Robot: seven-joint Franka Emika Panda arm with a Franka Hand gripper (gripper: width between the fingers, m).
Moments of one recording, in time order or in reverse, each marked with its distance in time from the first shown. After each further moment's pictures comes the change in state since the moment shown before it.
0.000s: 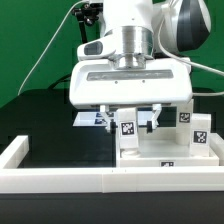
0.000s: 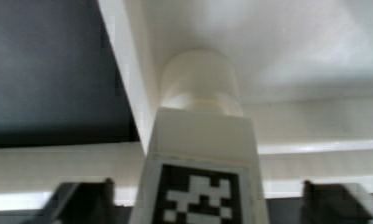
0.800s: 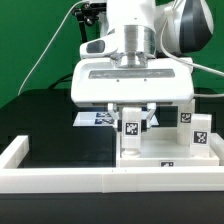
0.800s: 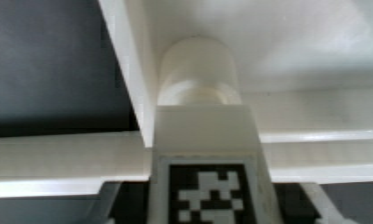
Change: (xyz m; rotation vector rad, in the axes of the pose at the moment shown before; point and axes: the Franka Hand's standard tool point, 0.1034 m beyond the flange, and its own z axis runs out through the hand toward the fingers) arm 0.001 -0.001 0.000 -0.013 0.030 -0.005
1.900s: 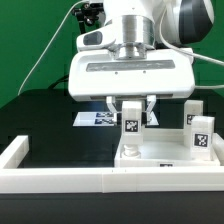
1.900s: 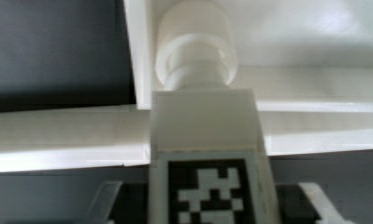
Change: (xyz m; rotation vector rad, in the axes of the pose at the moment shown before) arm 0.016 0.000 -0.006 0.001 0.013 0.018
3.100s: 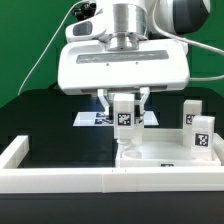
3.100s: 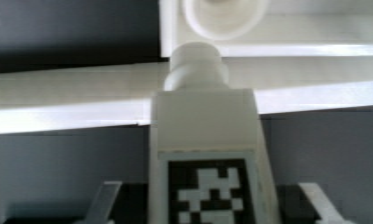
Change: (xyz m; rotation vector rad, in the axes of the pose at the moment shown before) arm 0.026 0.007 -0.007 0.019 -0.002 0.012
